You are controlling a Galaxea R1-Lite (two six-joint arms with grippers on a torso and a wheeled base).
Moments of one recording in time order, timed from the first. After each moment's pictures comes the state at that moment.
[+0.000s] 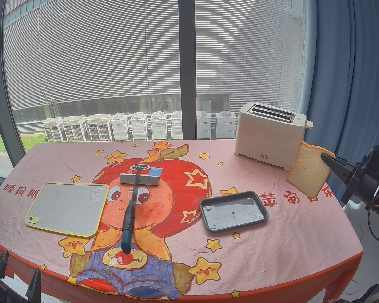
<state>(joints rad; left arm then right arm) 0.00 0.02 -0.02 0.00 -0.01 0.01 0.23 1.35 -0.29 -1.05 0.32 0.06</state>
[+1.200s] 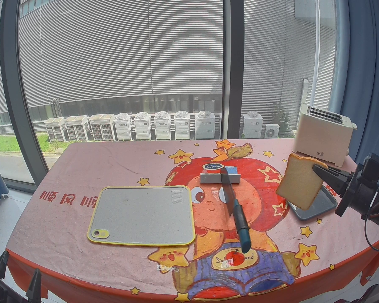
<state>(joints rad) 0.00 0.02 -0.02 0.00 -0.01 0.01 0.31 1.35 -0.26 -1.05 0.32 0.07</state>
